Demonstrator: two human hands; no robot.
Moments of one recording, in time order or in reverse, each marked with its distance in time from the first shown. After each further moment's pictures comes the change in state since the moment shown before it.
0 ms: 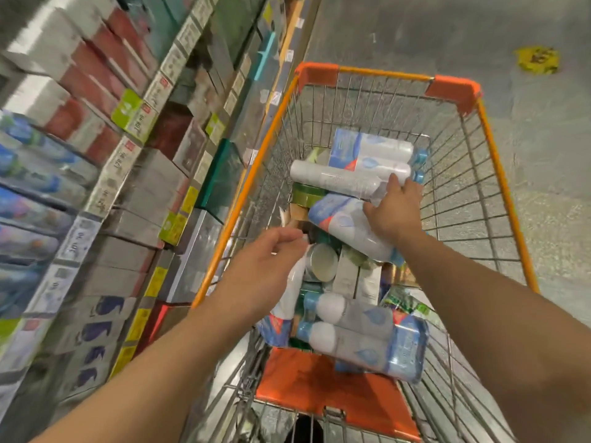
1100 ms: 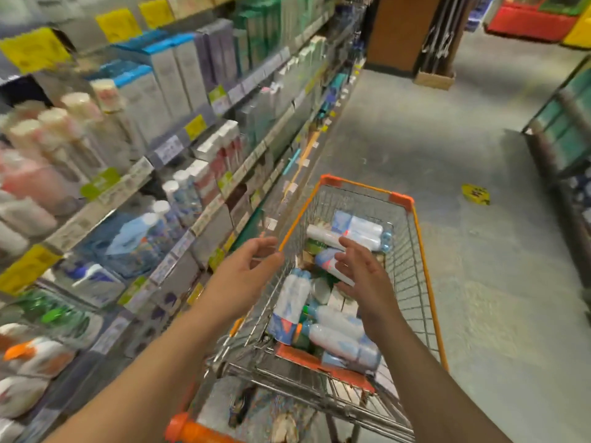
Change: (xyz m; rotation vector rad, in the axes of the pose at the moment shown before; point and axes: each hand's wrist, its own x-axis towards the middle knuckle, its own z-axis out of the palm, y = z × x) left_hand -0.243 0.041 -0.114 -0.110 0.144 0.348; right_hand -0.358 -0.121 -0.199 1.044 -0.178 -0.116
